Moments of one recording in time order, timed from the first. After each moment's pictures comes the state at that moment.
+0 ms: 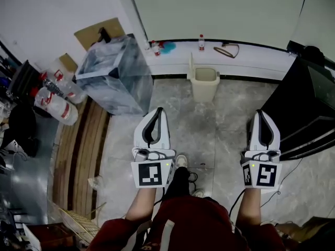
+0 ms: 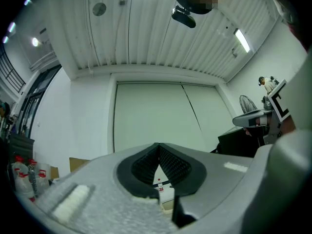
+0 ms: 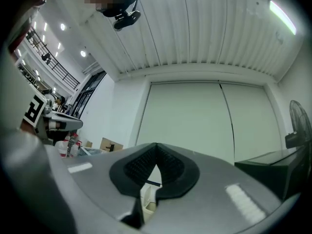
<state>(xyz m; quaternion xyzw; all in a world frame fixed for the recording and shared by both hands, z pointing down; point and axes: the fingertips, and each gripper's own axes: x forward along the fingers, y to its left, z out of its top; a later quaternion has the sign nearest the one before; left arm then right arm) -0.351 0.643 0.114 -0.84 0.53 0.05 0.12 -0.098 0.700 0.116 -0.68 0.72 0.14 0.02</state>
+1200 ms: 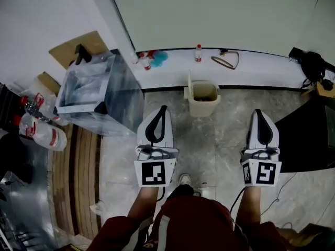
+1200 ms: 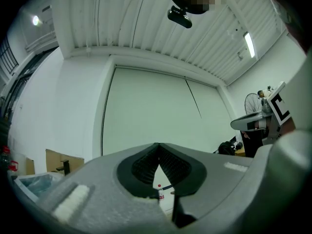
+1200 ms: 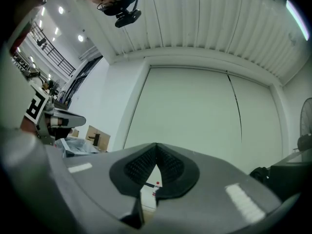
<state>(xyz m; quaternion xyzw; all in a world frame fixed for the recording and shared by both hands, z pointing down) -0.343 0.333 0.127 -0.87 0.49 0.05 0.09 -0.107 0.408 0.126 -0.71 0.70 0.13 -0.03</state>
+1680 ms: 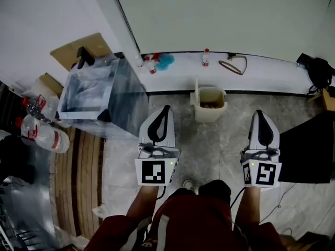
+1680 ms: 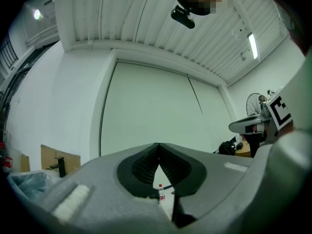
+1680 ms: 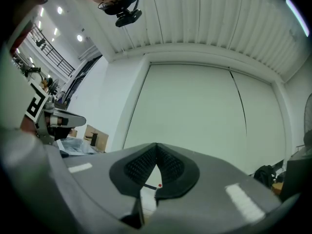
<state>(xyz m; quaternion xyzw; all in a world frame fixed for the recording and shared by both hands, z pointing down) -0.349 0.263 0.138 -0.87 0.48 0.05 0.08 -0.116 0.334 0.139 -0.70 0.70 0.12 -0.03</state>
